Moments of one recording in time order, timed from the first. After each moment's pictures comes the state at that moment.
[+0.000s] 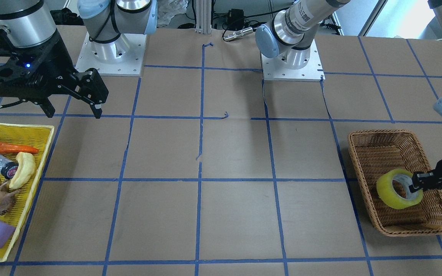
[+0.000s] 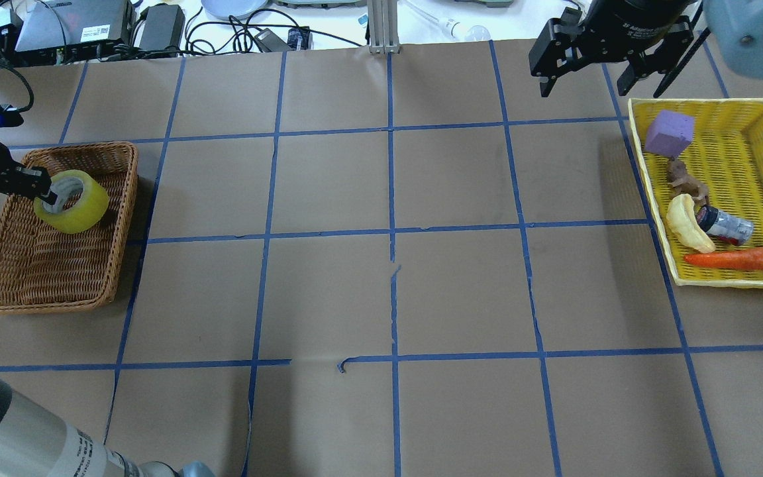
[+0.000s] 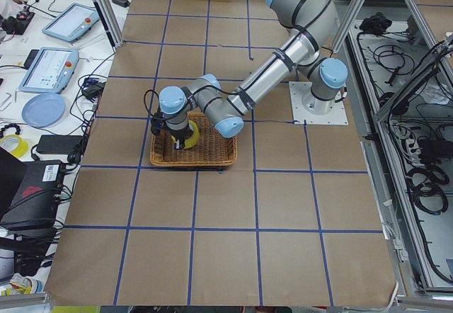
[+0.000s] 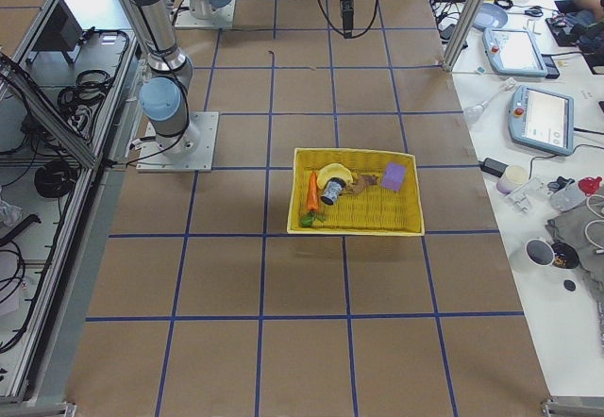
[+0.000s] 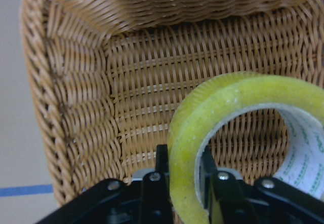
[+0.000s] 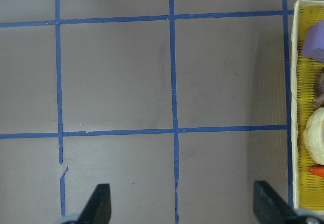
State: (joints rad) left arm -0.94 -2.09 -1.55 -1.08 1.51 0.70; right arm 1.56 -1.51 1.47 -1.68 -1.55 0.02
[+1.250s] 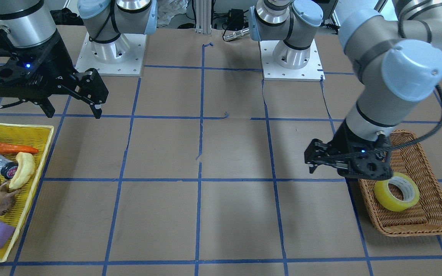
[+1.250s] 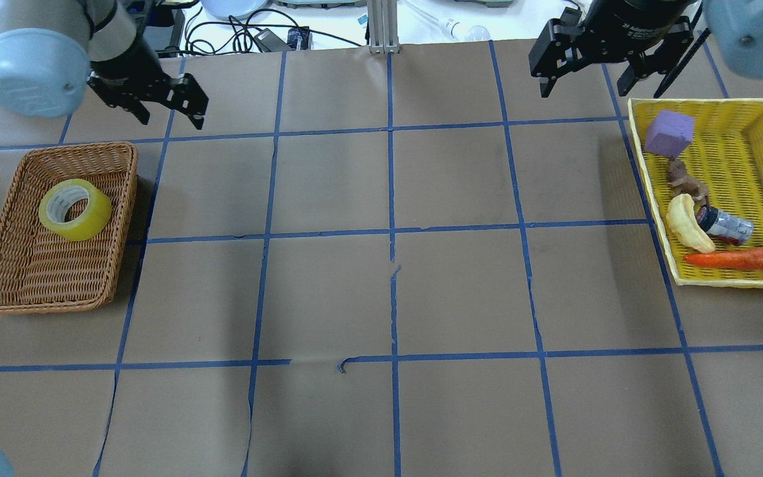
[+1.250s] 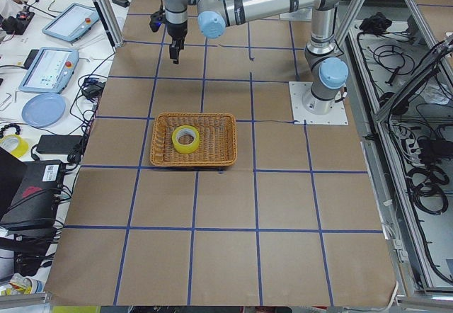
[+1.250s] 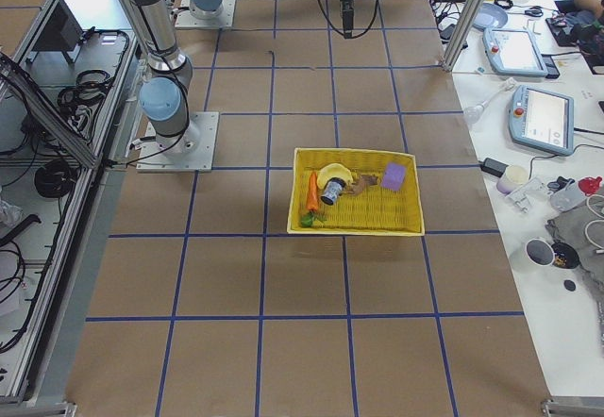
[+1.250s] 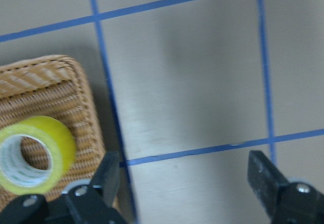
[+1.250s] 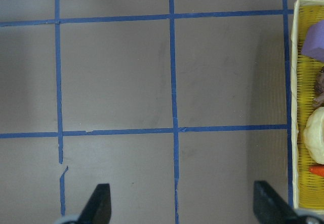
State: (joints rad) left arm -1.52 -1.82 -1.50 -1.30 1.58 0.16; right arm 1.56 -1.51 1.47 -1.68 -1.55 0.02
